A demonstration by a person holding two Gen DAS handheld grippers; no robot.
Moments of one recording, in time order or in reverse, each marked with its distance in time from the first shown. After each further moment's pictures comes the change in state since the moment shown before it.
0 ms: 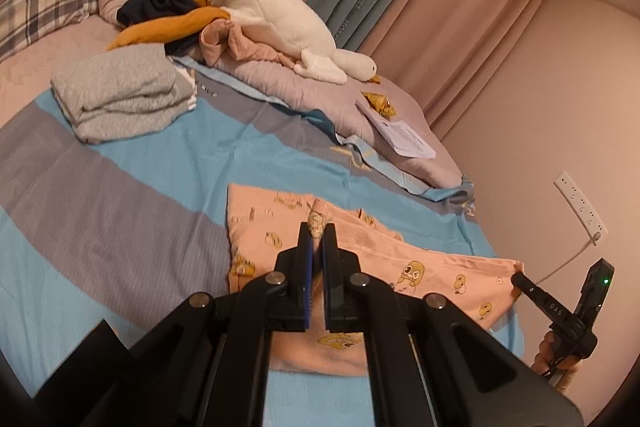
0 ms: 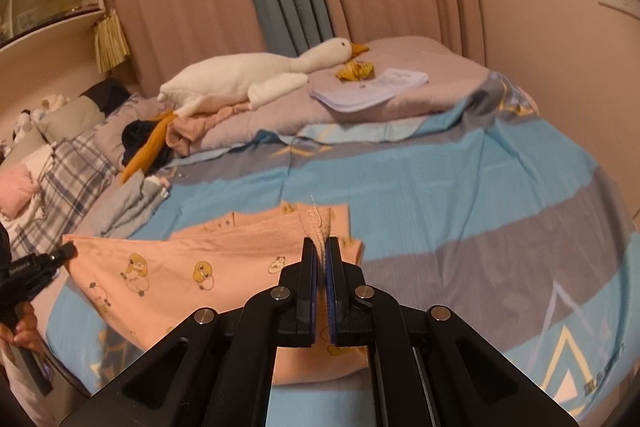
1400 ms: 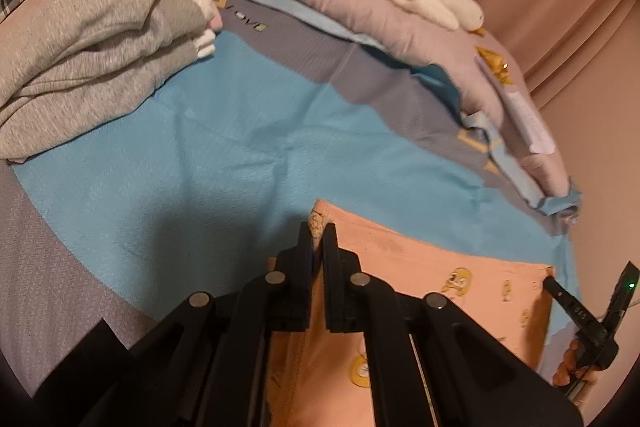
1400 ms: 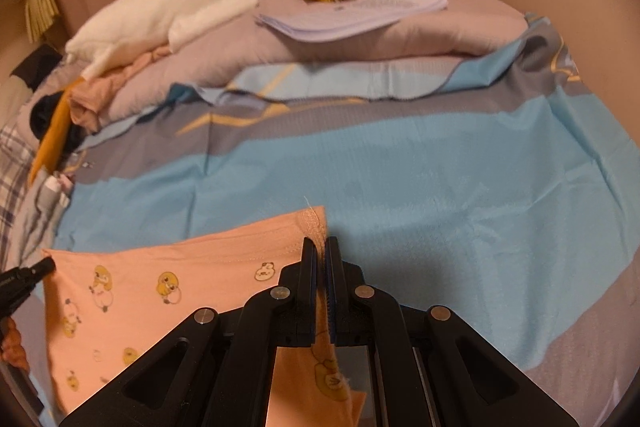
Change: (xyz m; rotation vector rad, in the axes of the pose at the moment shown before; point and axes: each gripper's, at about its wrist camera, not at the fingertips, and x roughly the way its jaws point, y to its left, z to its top) left arm 0.224 0.075 0.056 -0.094 0.253 0.277; right arm 0.225 -0.024 0.040 0.040 0.282 -0.140
